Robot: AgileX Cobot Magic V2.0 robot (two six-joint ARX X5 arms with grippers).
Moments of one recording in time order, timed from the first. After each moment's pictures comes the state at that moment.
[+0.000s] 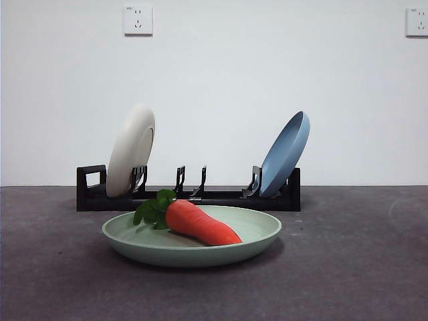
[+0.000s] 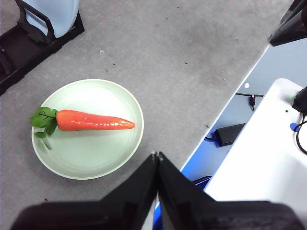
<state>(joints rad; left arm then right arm) -1.12 1.00 1.26 -0.99 -0.19 -0.20 0.73 0.74 1.04 -1.16 -0.16 0.16</state>
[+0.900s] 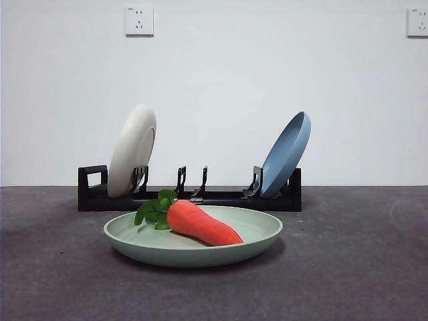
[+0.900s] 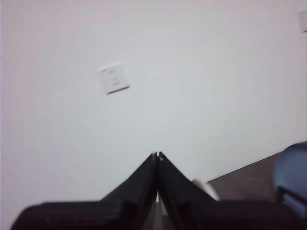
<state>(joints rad) -0.12 0.42 0.77 -0.12 0.07 0.26 0.73 0.74 1.04 -1.16 -0.15 0.16</state>
